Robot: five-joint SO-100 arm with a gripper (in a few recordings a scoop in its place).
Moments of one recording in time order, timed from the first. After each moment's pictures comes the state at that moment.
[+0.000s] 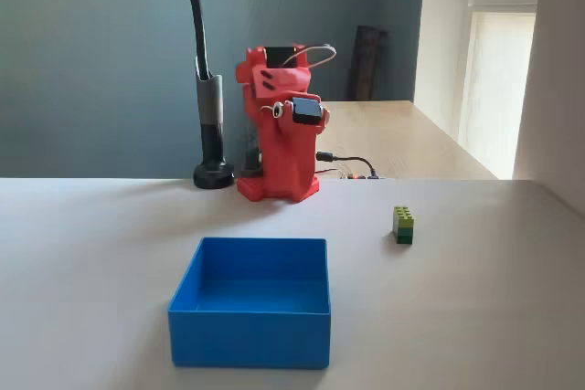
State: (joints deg) arm -12.4 170.8 156.7 54.1 -19.1
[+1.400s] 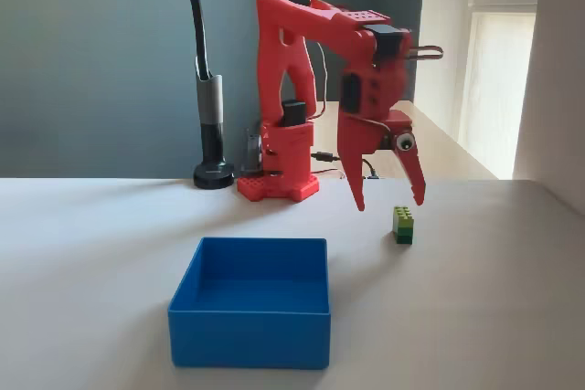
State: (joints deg) arm -35.5 96.4 108.3 71.5 -54.8
